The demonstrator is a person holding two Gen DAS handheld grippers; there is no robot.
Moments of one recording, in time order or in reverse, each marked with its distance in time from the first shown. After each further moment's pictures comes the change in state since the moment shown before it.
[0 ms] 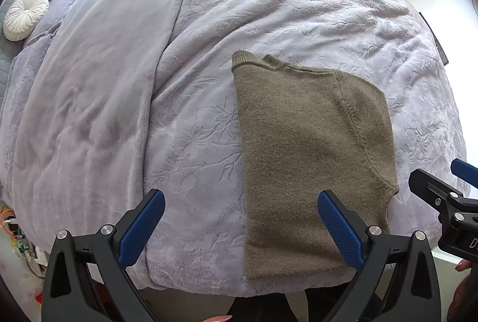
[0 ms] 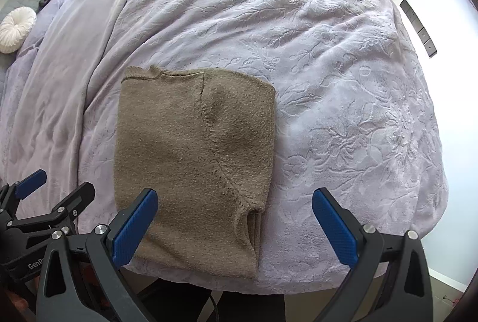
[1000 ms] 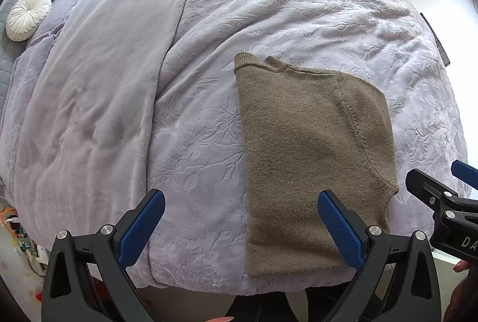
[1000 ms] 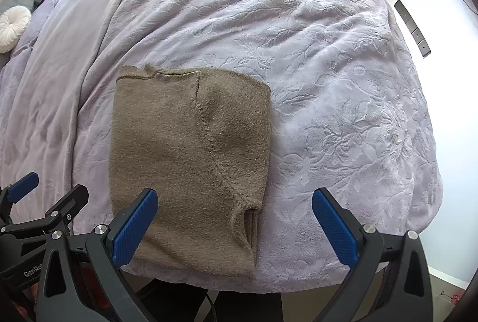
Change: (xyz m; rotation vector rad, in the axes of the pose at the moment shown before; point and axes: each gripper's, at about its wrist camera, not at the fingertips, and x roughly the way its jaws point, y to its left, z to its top) left arm -0.004 0.000 -0.001 0.000 -0.004 0.011; right arm -0.001 0.001 -0.003 0.010 0.001 -0.028
